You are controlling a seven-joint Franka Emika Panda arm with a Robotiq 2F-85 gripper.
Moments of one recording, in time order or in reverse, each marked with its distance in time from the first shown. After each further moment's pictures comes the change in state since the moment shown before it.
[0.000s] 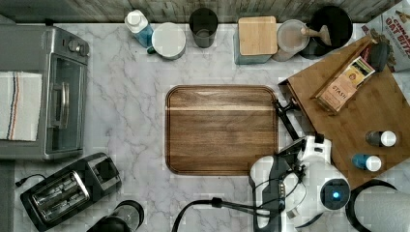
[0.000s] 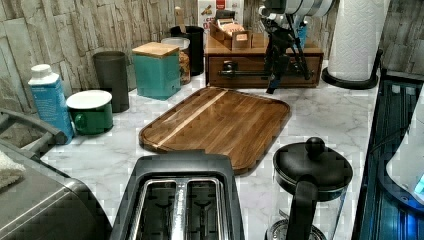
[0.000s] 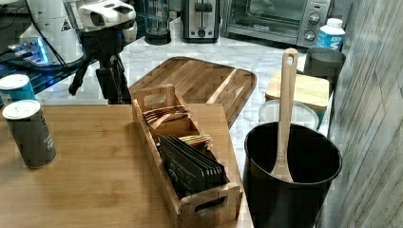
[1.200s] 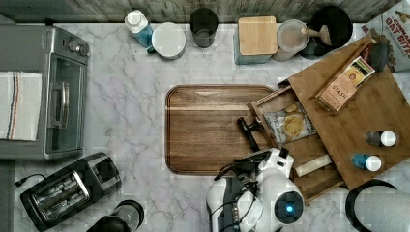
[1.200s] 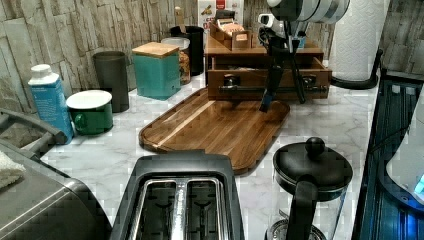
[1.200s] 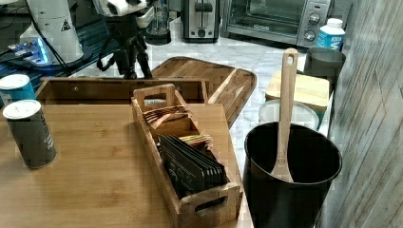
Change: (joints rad) arm 0.094 -0.168 0.163 -0.244 0.121 0.067 0.376
